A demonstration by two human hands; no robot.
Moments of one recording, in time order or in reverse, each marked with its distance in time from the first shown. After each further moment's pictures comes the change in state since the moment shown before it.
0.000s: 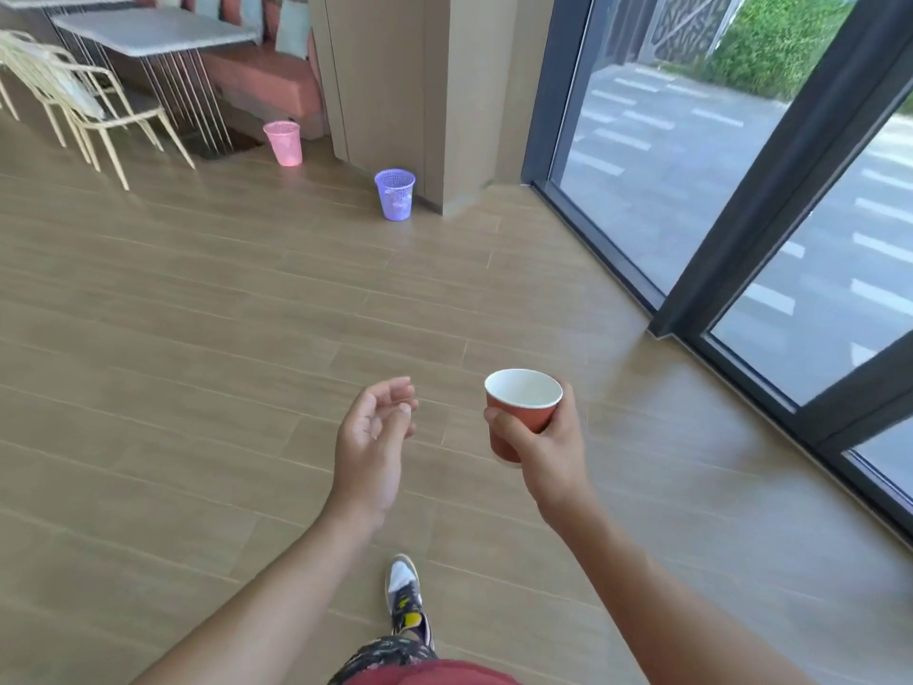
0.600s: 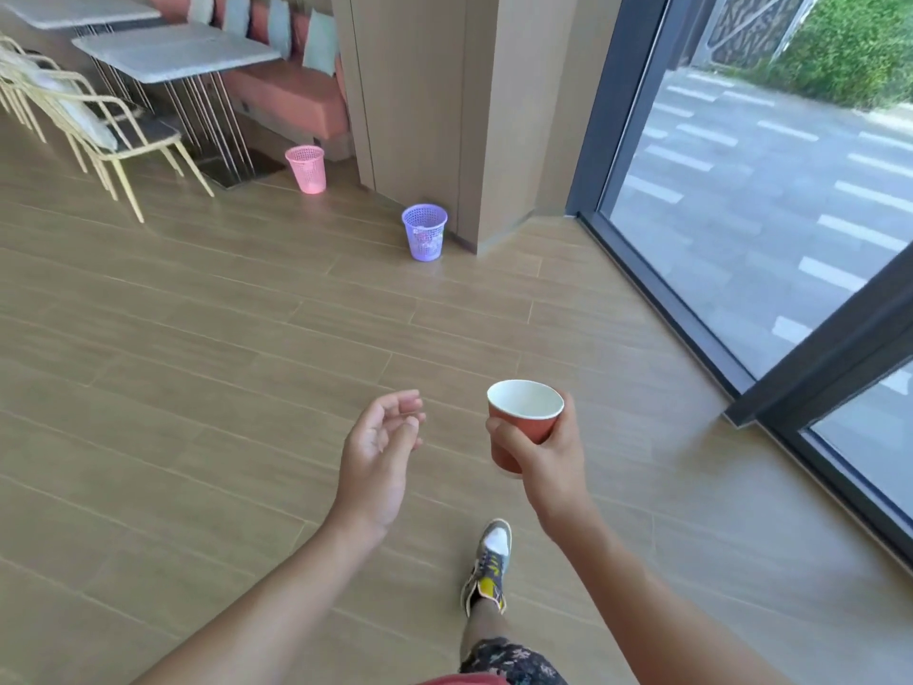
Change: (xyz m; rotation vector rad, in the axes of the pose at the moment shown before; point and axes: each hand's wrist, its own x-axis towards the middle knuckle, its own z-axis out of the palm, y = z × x) left_hand 0.442 0.003 0.048 0.071 0.012 0.004; right_hand 0.430 -0.048 0.149 0.021 -0.022 0.031
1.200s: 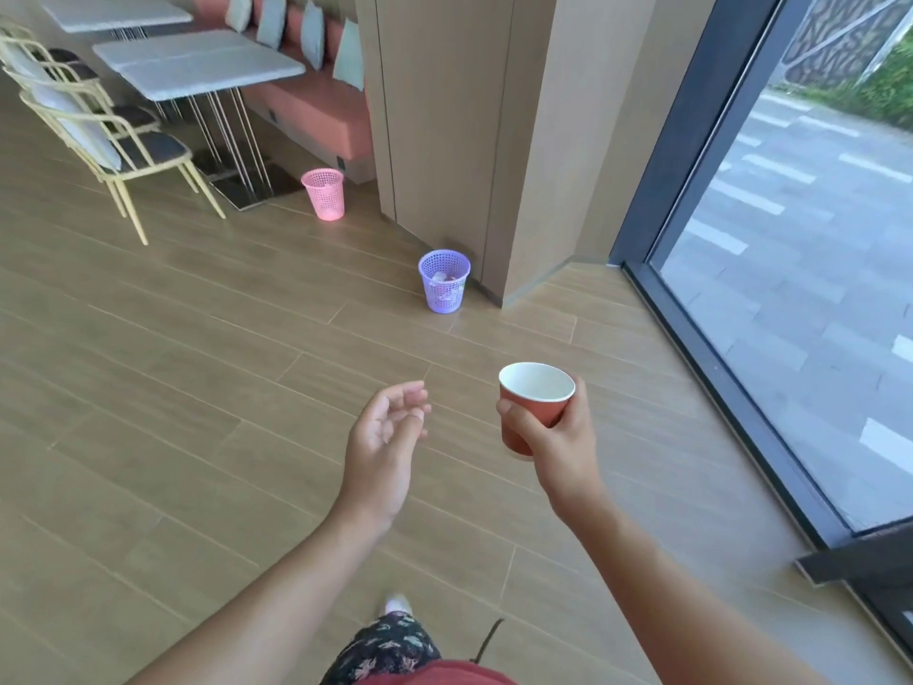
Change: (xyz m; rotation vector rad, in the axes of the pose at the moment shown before) left_hand 0.447 0.011 0.117 -0.023 0.096 0.027; right_hand 0.468 -0.091 0.084 -0.036 -0.095 -0.026
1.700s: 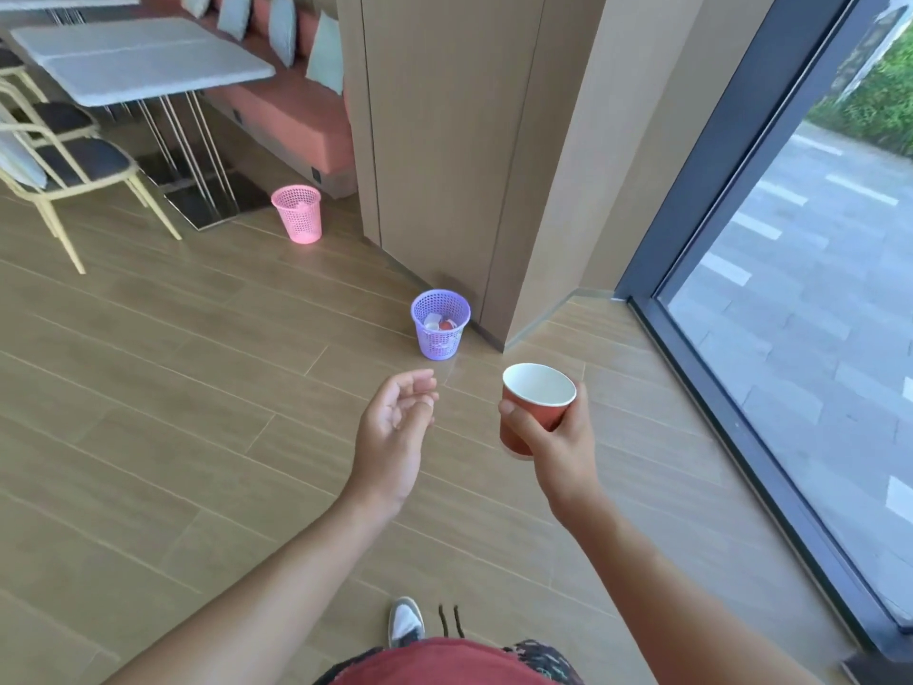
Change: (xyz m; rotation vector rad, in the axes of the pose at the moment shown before) left_hand 0.373 -0.009 0.002 -0.040 -0.066 -0.021; right_hand 0.320 -0.020 0.153 -0.040 0.049 -0.032
